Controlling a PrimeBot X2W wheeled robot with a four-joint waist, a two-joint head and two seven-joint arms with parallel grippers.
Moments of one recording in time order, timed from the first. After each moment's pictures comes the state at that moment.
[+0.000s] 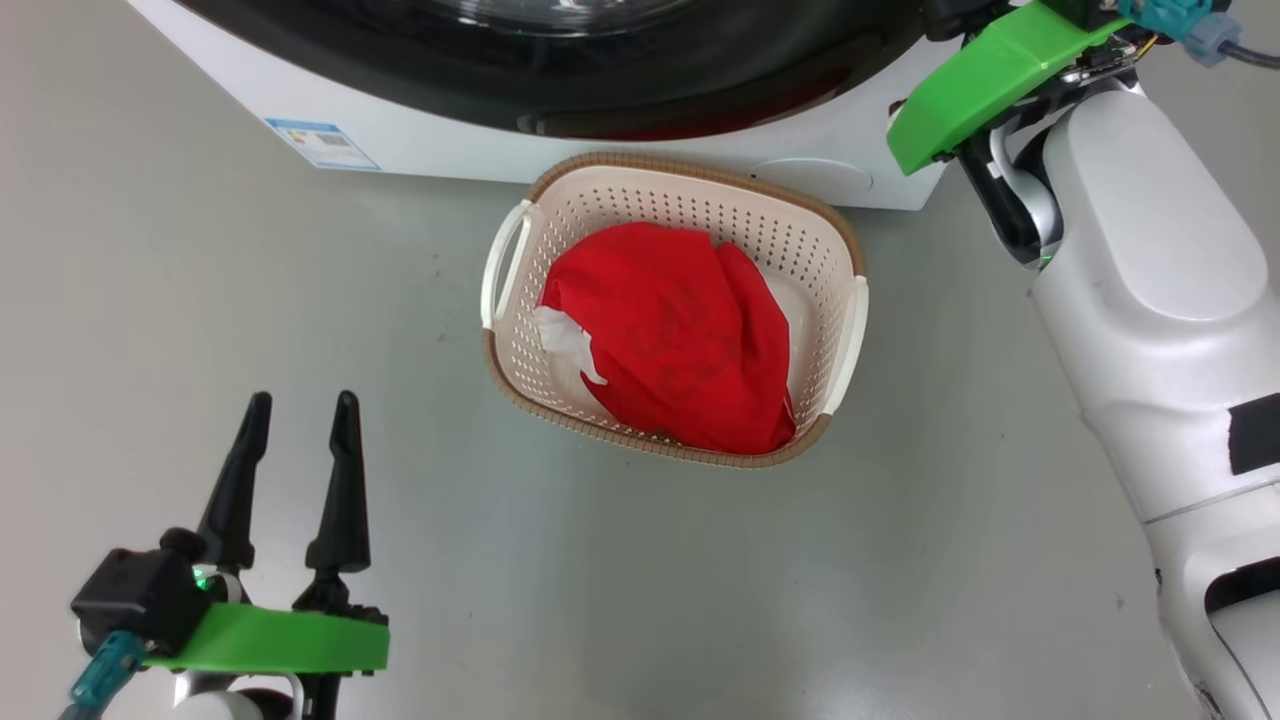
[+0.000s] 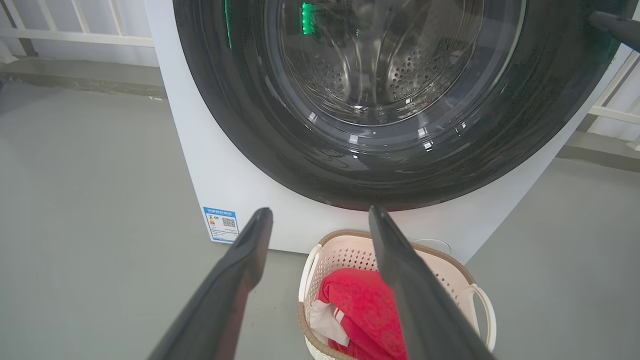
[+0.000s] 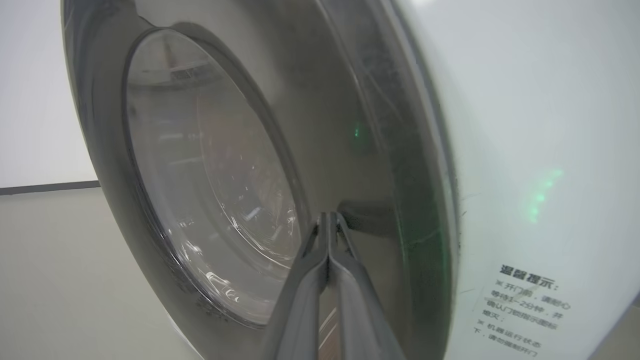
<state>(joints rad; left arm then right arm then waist) -0.19 0.03 0.04 0.12 -0.29 -0.13 -0.25 -1.11 -0.08 0.28 0.79 0.26 0.14 -0.26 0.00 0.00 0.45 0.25</state>
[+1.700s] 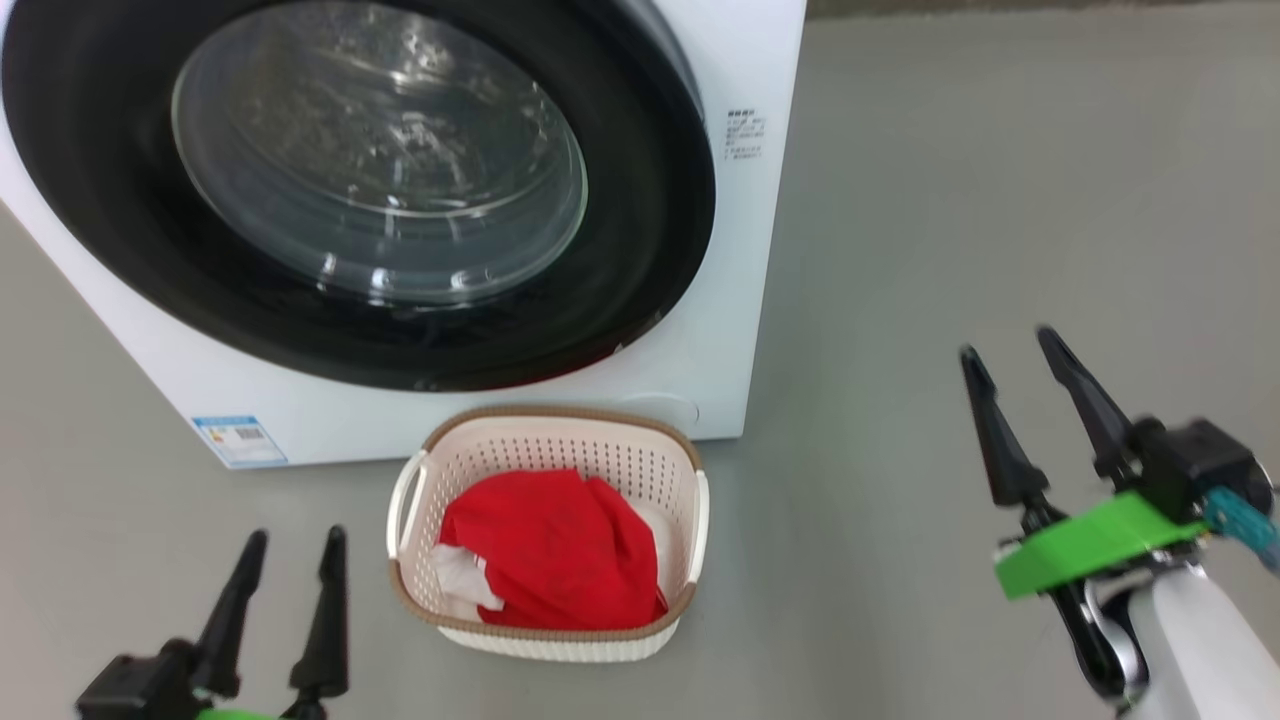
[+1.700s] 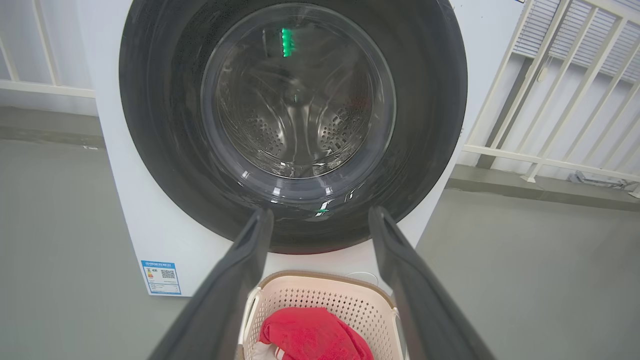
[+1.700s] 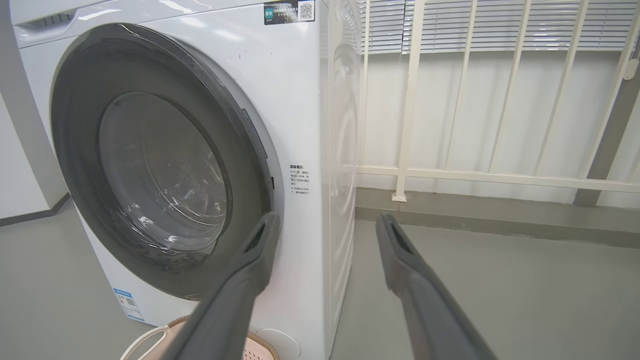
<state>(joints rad) -0.04 0.11 0.02 0.19 -0.35 -0.13 -0.25 -0.26 -0.16 0.08 0.29 0.32 0.13 -0.26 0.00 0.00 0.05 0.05</state>
